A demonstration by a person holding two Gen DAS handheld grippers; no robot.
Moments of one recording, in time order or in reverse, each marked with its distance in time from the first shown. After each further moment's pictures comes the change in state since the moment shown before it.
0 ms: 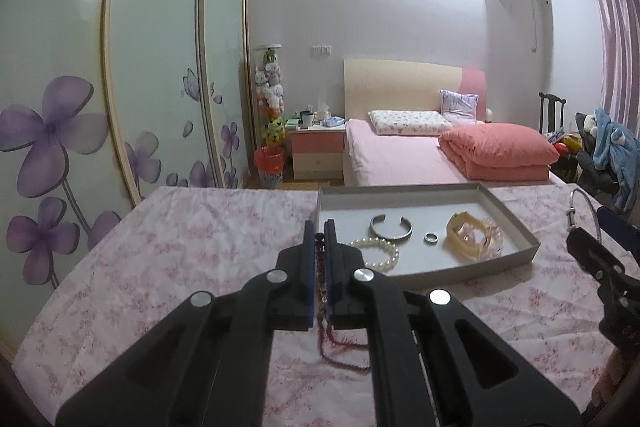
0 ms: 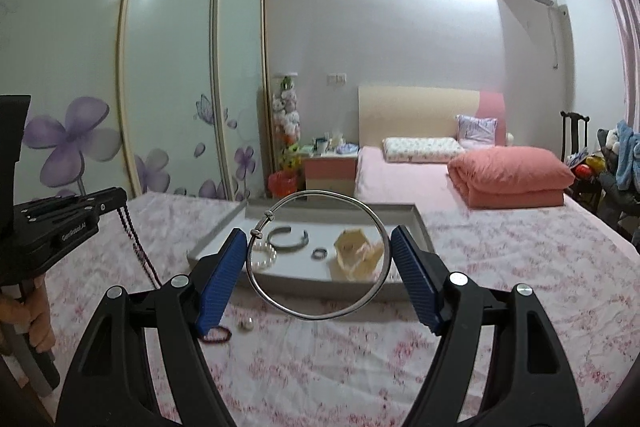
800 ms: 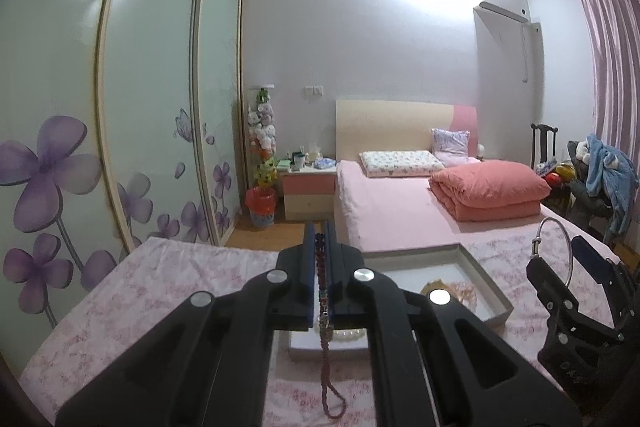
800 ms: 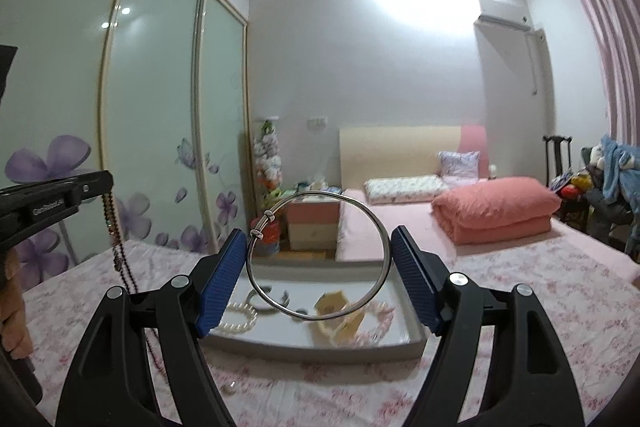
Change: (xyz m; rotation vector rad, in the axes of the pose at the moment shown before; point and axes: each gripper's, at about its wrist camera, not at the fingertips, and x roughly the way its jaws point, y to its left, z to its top) left arm -0.015 -0.026 0.056 -0.006 -0.142 -0.016; right arm 0.011 -0.012 0.025 0.021 -0.172 -0.084
